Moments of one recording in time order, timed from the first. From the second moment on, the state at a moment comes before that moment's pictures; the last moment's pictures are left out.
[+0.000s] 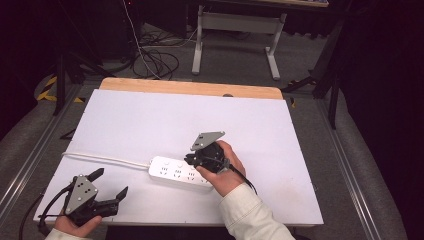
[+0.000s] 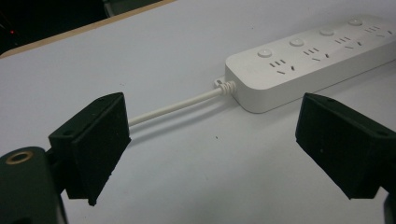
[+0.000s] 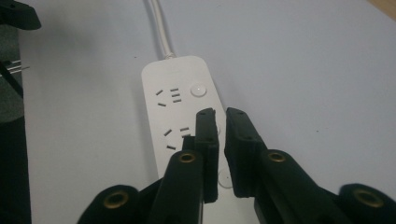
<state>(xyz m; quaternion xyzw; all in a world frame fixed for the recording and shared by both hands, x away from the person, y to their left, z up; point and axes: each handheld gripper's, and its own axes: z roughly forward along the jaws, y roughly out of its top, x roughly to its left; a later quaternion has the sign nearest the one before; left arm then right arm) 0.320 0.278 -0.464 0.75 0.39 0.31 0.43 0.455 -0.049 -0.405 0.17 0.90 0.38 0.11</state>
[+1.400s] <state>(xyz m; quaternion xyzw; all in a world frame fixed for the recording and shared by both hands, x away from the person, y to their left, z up) 0.320 0.280 -0.464 0.74 0.40 0.32 0.43 0.447 -0.134 -0.384 0.22 0.84 0.47 0.16</state>
